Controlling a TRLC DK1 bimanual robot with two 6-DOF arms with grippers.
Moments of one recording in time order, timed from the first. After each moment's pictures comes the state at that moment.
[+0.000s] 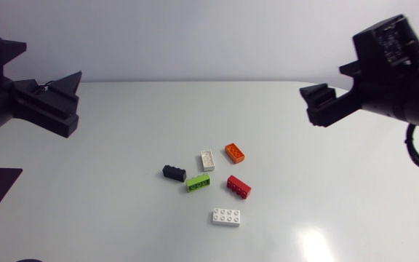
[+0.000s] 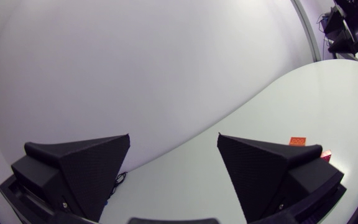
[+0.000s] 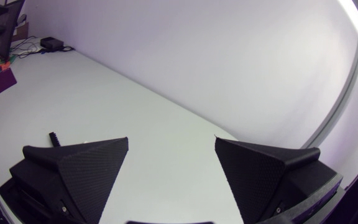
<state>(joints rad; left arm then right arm) -0.59 0.69 0.78 -0.14 -0.55 0.51 0.45 0.91 0.95 -0.35 0.28 -0.30</state>
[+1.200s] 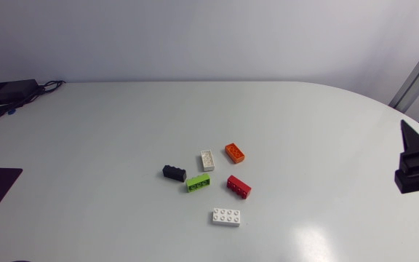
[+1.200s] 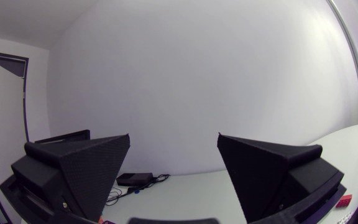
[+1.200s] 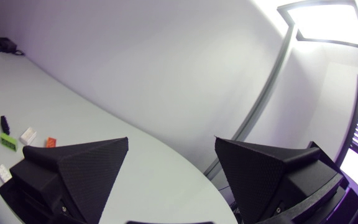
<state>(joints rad) -0.43 0.08 0.51 -0.07 -0.71 0.46 0.41 0.18 0.52 -0.25 0.58 -0.54</state>
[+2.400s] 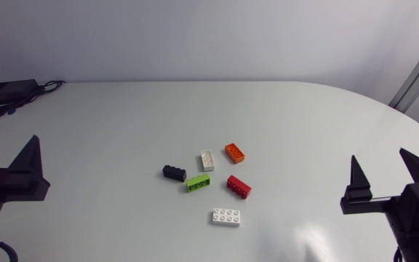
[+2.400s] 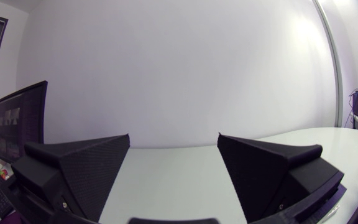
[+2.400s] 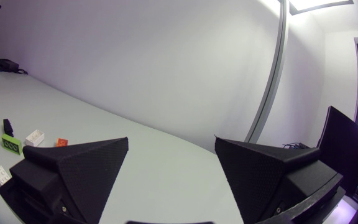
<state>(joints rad) -0.09 0.01 0.15 0.01 -0.20 0.14 0.21 0.00 0.05 0.09 0.31 -0.38</state>
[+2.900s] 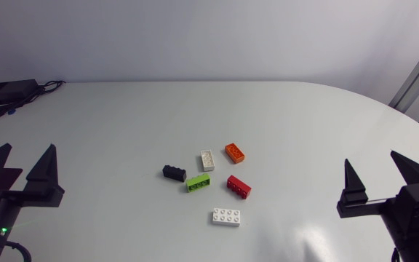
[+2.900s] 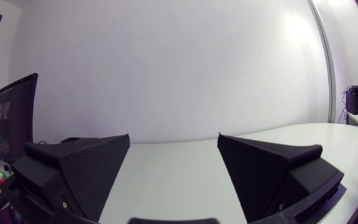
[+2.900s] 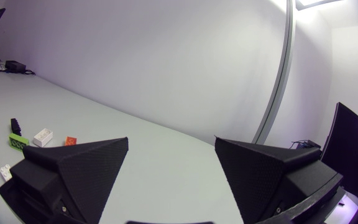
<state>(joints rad) -0.07 0.01 0.06 0.09 -0.13 0.12 0.17 0.00 0.04 0.06 0.22 -0.35</state>
